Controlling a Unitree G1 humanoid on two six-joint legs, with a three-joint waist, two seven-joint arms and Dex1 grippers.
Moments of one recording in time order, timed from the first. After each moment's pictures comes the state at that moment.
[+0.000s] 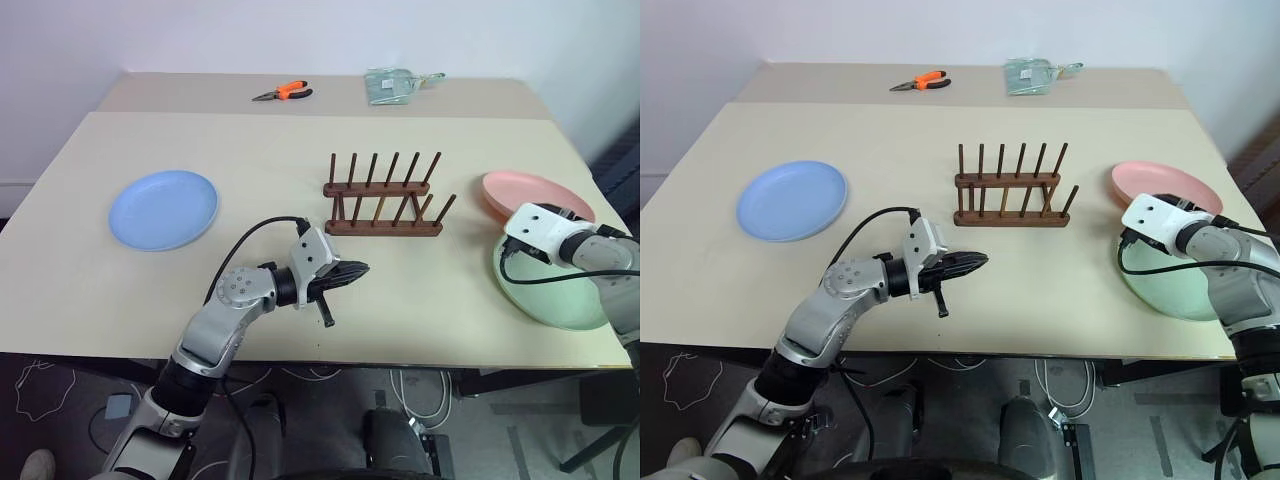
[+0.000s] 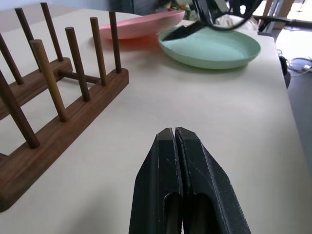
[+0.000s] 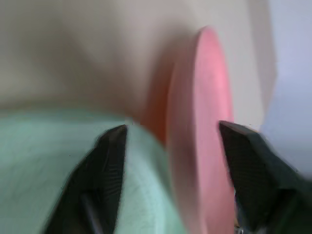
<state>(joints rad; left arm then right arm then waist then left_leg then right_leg) -0.37 0.30 -0.30 -0.24 -0.23 0.43 -0.78 -0.39 -1.00 0.07 0.36 -0.29 0.07 0.54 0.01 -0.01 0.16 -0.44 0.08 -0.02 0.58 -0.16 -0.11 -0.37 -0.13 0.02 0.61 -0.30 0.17</state>
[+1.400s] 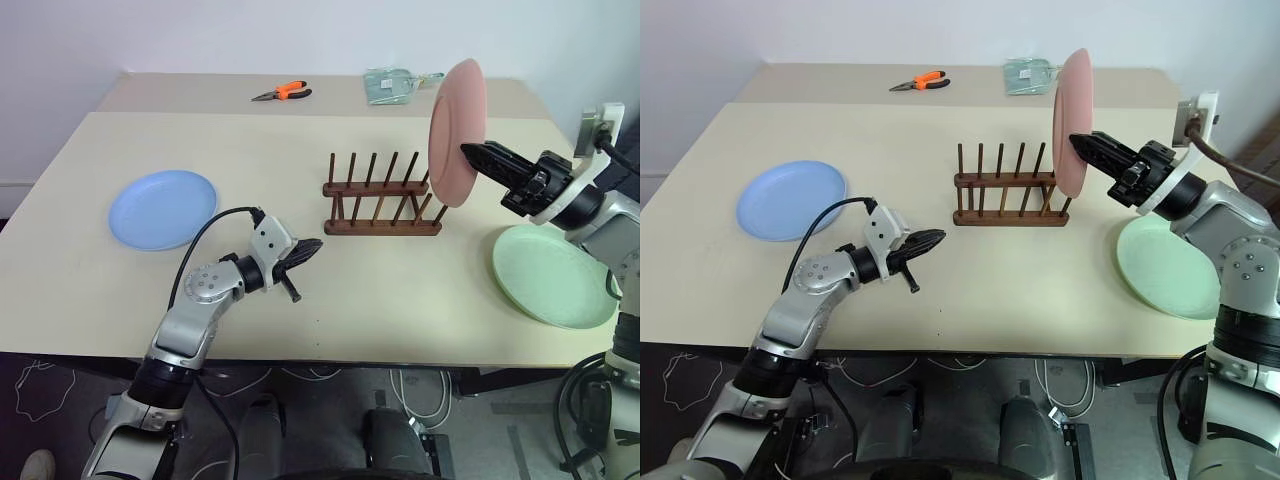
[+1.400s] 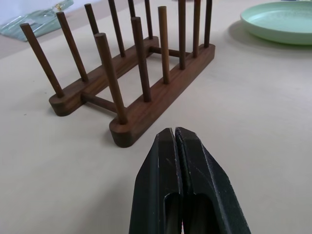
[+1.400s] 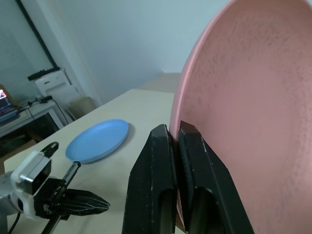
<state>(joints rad) -0.33 0.37 -0.18 -0.12 -0.19 0.26 -0.70 -0.54 -0.73 -0.38 -0.04 0.99 0.80 0.72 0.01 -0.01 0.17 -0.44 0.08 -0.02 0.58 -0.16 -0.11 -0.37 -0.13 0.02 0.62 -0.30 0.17</state>
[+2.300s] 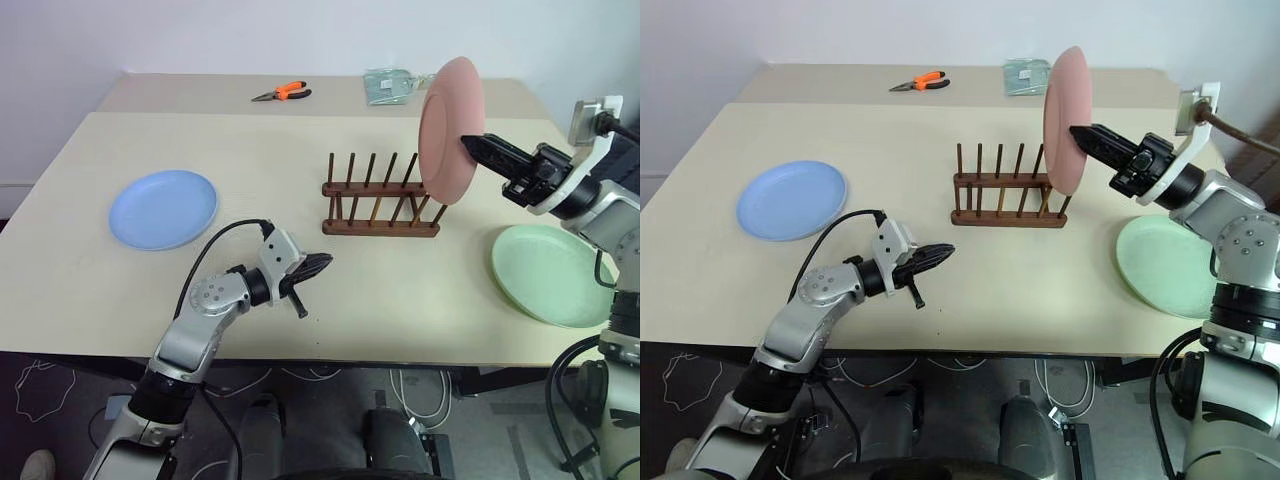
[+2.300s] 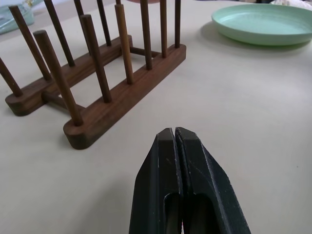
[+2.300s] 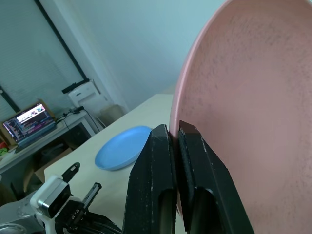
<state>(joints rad) -0.29 0.37 -0.22 -0.18 -0.20 0.29 -0.71 -0.65 -0.74 -0.37 0.14 0.97 0.87 0.86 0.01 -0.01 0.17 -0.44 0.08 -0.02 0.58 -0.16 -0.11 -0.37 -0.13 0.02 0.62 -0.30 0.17</state>
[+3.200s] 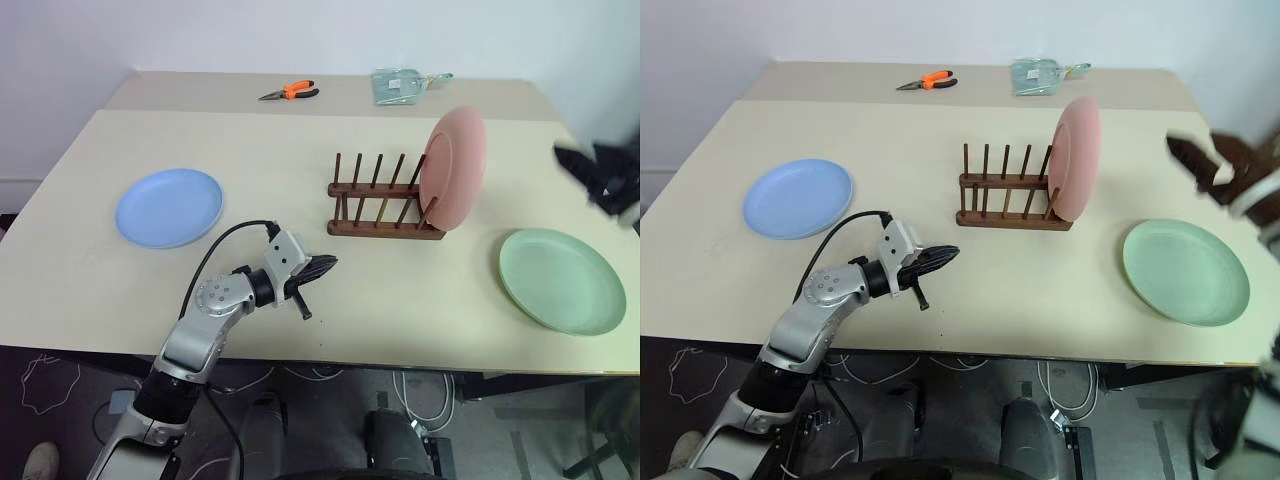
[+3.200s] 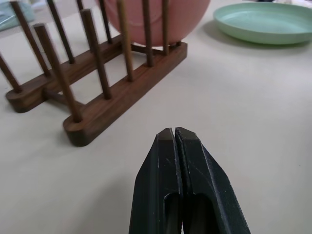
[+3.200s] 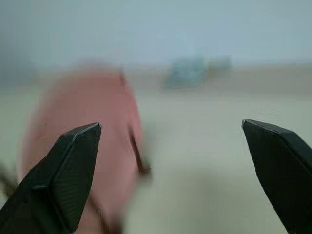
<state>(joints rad) -0.31 0.35 -0.25 -0.16 -0.19 0.29 -0.73 -0.28 -0.88 -0.53 0.05 0.68 0.64 0.68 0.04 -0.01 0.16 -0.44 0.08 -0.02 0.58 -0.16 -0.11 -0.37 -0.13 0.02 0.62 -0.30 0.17</state>
